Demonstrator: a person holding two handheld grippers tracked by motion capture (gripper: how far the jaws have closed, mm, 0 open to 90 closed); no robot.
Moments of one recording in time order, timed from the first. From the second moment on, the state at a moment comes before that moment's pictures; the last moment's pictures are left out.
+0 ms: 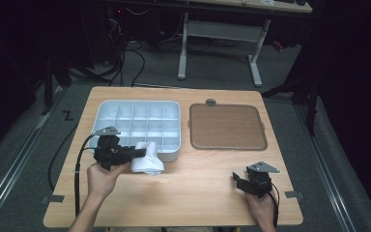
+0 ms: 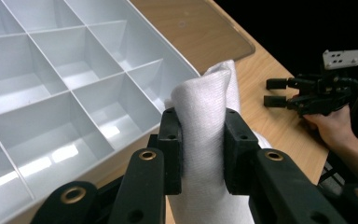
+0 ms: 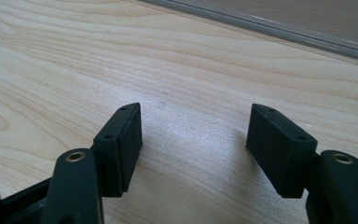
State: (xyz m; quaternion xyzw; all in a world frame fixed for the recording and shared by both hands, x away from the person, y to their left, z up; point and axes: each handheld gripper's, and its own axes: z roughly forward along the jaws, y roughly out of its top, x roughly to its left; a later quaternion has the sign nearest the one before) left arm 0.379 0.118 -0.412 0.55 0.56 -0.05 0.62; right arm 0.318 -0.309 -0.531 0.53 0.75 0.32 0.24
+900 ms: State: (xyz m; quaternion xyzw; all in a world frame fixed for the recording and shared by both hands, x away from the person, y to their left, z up) left arm 0.443 0.116 -0.397 0.55 0.58 -0.05 0.60; right arm 0.318 -0.310 -0.531 0.53 0.75 0.32 0.24
